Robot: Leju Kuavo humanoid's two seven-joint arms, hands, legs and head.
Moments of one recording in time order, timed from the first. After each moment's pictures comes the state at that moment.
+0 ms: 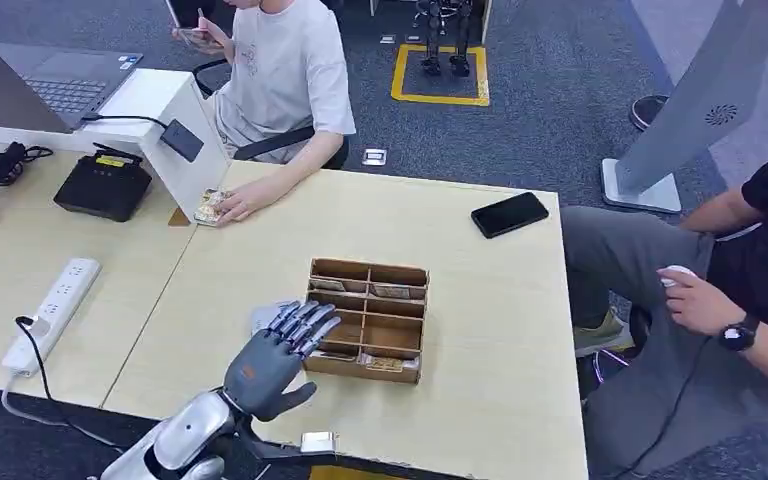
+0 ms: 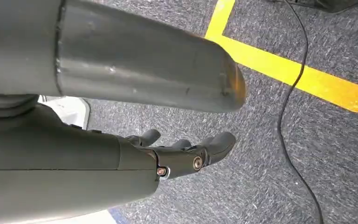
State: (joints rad) left arm -0.08 0.33 -0.64 -1.52 -1.11 0.47 -0.08; right arm 0.11 -0.23 0.42 -0.70 0.21 0.01 0.31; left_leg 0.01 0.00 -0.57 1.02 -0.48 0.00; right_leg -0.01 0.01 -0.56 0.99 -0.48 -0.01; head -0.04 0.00
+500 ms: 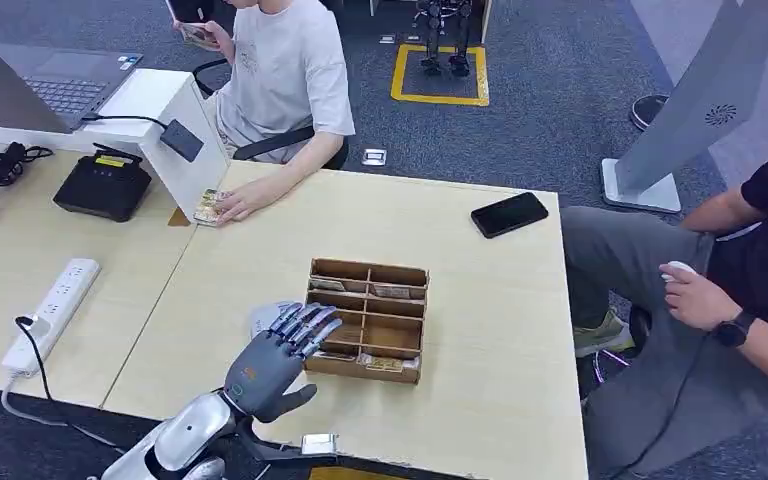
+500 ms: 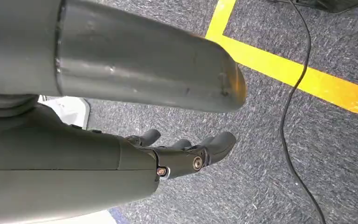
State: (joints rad) left arm -0.08 0.33 -0.65 -1.52 -1.12 0.47 -0.08; right arm 0.11 -0.23 0.42 -0.69 0.21 0.01 0.31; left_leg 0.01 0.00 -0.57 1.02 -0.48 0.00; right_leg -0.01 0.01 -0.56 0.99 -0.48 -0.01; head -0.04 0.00
